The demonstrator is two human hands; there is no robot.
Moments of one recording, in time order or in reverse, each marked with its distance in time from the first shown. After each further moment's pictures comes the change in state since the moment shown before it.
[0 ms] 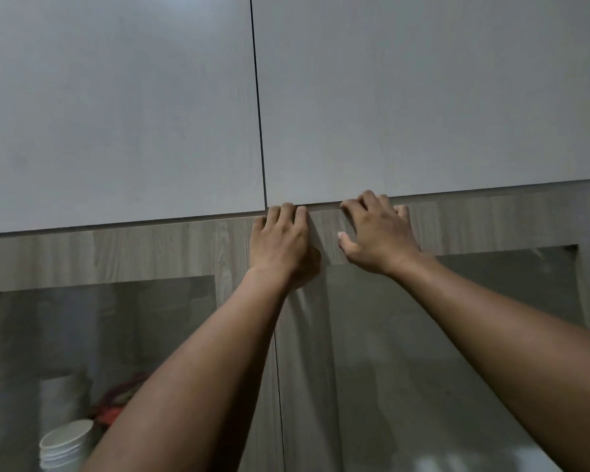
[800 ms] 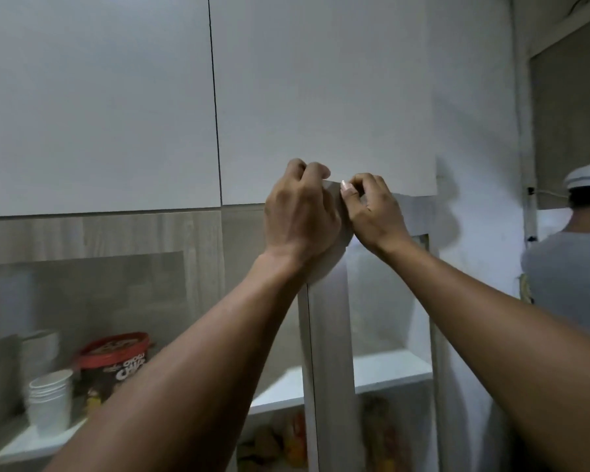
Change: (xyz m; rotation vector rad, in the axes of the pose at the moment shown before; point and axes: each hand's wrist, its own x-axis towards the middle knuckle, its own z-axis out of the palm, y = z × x) left_hand -0.097 0.113 -0.251 -0.779 0.534 0.047; right_hand -0.130 -0.001 -0.226 0.536 0.195 0.273
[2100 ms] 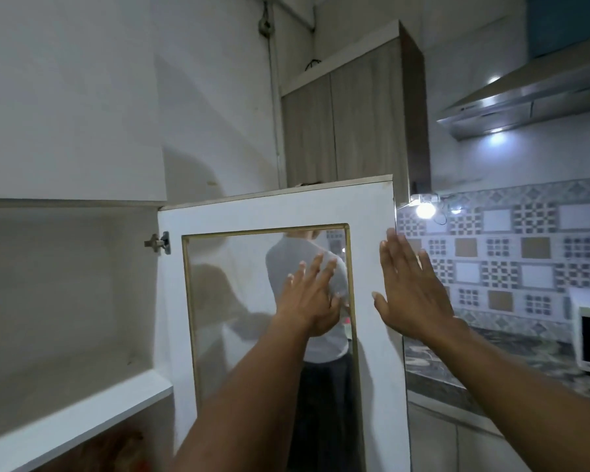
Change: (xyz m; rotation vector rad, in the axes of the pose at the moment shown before) left_hand -0.118 0.390 0.301 -0.388 -0.980 0.164; right_hand -0.151 0.217 -0.469 -1.432 -0.220 0.310
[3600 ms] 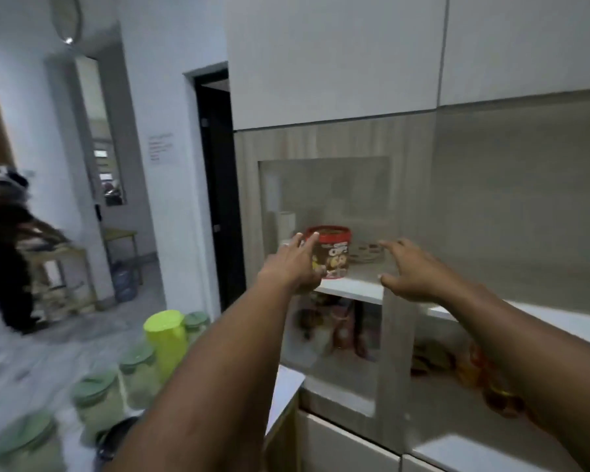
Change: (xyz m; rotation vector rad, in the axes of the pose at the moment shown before) left_hand -0.624 -0.273 -0.334 0.495 -0.120 -1.393; right_hand -0.166 -0.644 -0.178 0.955 -0.494 -1.097
